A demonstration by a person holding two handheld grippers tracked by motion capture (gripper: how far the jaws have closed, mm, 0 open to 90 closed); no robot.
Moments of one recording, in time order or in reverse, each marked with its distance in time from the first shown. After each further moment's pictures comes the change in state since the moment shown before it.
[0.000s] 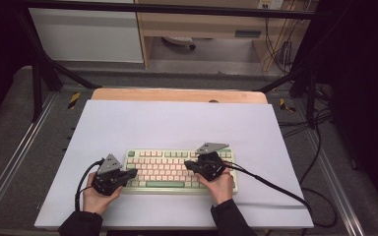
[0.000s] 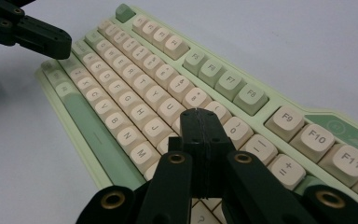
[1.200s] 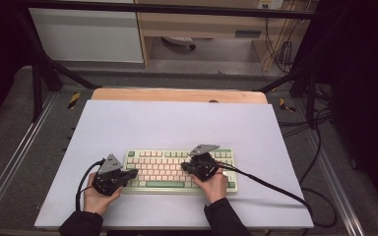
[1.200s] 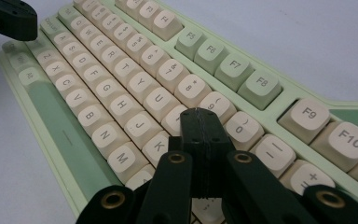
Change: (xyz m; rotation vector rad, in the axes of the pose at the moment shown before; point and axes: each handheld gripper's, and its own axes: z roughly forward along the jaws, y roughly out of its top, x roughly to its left) left arm -0.001 0.000 0.001 0.002 -0.004 0.001; right arm 0.000 -0.006 0.027 0.046 -0.032 -0.011
